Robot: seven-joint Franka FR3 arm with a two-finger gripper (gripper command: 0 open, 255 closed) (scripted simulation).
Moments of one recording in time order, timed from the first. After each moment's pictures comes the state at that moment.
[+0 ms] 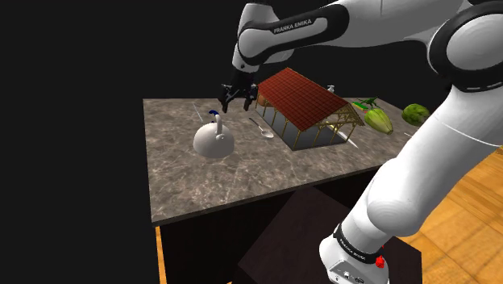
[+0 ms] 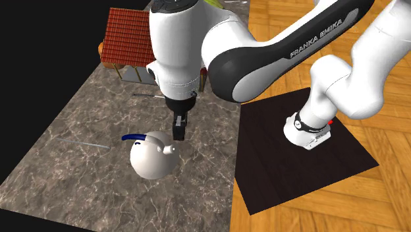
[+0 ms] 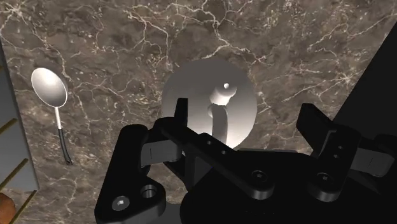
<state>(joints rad) -0.05 -0.07 0.01 -2.08 0.00 2.09 0.29</state>
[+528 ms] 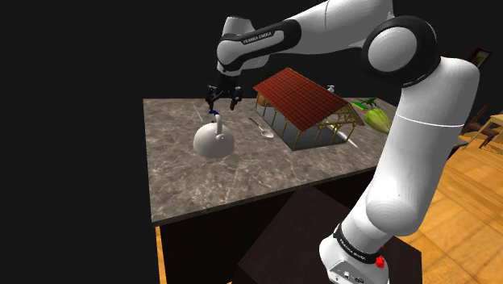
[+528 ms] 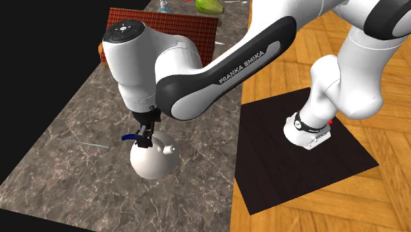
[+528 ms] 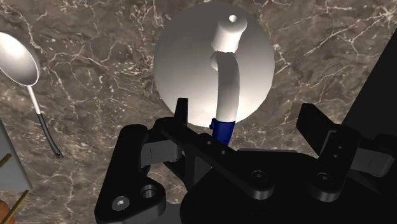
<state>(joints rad) -0.07 0.24 -0.01 -1.81 0.00 2.14 0.35</state>
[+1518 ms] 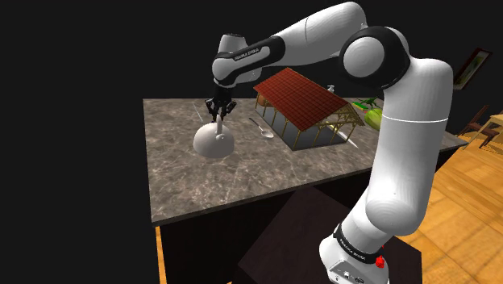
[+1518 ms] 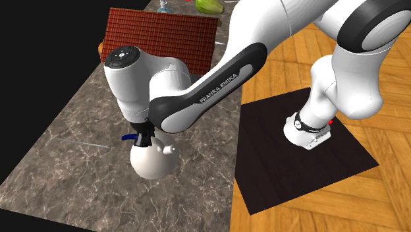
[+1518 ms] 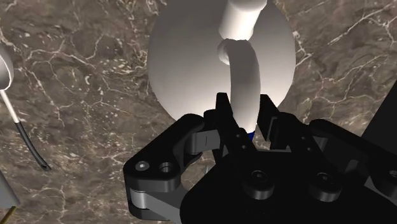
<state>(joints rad) -0.08 0.36 -0.02 -1.77 0.01 2.24 0.35</state>
